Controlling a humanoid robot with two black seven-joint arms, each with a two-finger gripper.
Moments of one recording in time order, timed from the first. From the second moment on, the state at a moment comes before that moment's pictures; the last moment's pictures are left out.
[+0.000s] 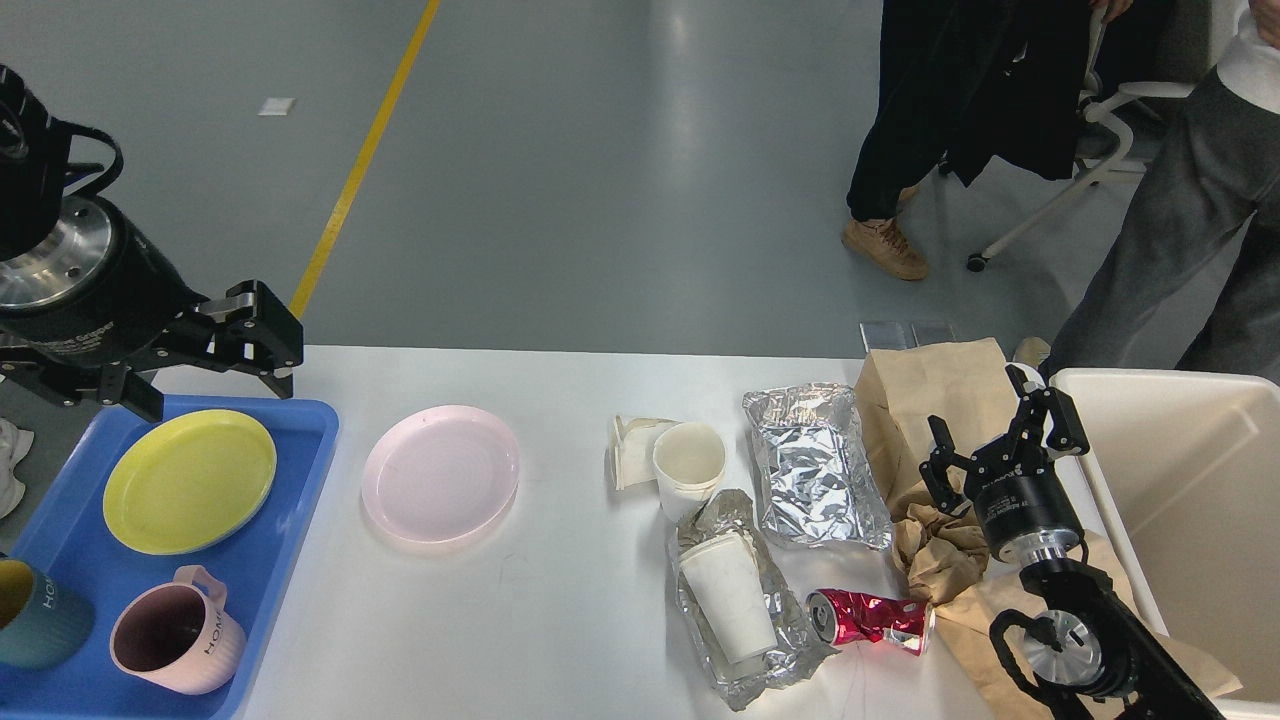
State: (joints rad) left arm -2.61 0.23 1.66 -1.70 -0.23 -0.71 0.00; right arm 0.13 -0.12 1.38 0.97 -0.64 0.25 0.35
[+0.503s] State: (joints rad) left arm -2.62 0.16 1.64 -1.71 -0.37 -0.75 -0.02; right arm 0.13 -0.12 1.38 0.97 -0.64 0.25 0.35
